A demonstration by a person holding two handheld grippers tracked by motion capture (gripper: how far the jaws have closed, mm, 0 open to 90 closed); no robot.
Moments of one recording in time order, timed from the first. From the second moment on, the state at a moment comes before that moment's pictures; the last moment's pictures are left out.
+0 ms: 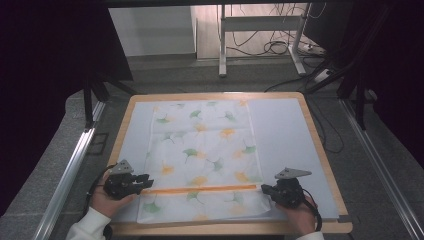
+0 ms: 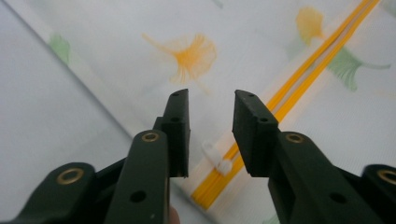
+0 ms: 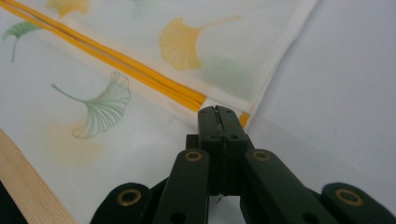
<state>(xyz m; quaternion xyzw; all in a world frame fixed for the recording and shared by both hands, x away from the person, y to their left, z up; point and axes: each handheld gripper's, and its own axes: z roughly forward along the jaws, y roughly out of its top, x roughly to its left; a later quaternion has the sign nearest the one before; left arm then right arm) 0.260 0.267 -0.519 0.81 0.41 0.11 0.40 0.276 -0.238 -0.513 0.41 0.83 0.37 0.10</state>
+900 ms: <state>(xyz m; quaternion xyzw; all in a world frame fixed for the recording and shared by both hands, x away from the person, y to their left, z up) 0.289 0.265 -0.515 0.79 0.43 0.19 0.40 0.319 -0.274 -0.503 0.45 0.78 0.40 0.16</state>
